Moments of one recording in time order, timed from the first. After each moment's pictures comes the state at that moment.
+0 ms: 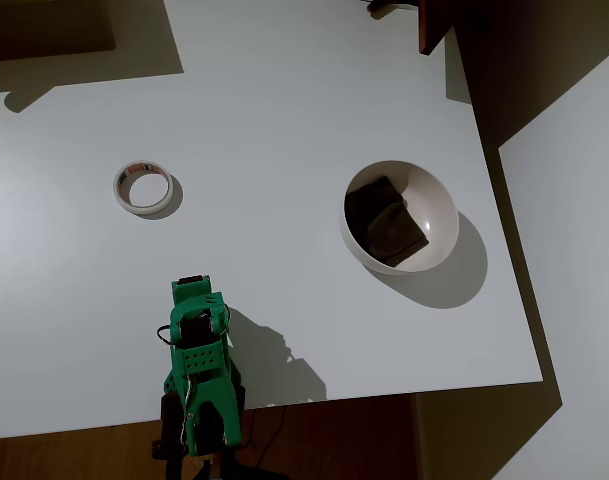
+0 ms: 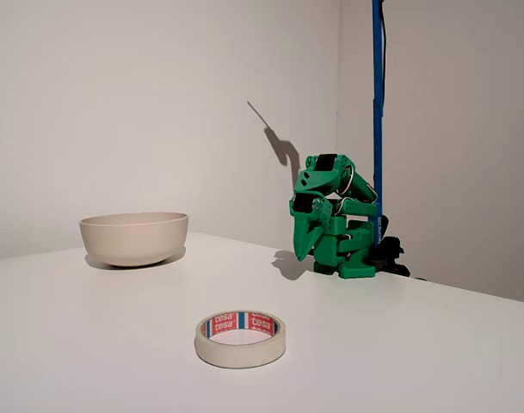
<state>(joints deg) -4.7 194.2 168.8 78.8 1.8</state>
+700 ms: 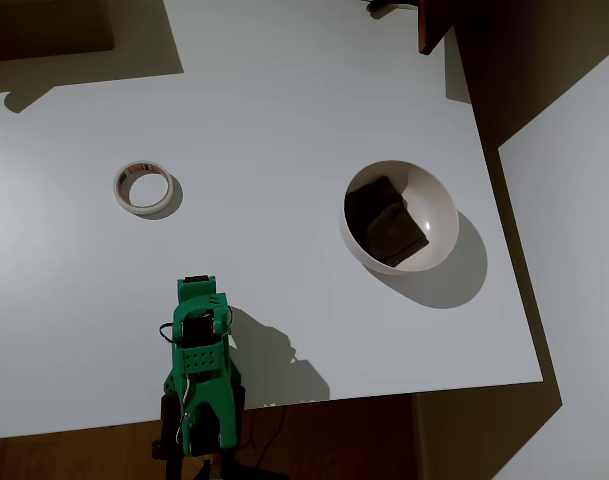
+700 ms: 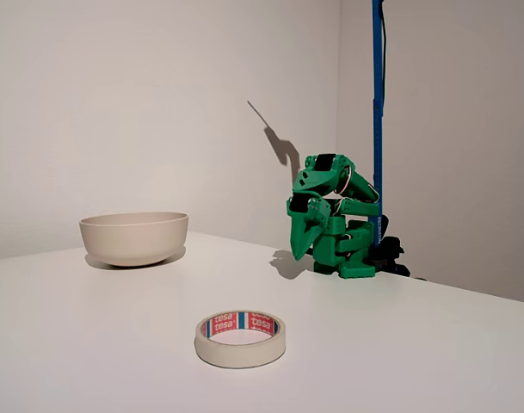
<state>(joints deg) -1.1 194.1 167.9 78.8 3.3</state>
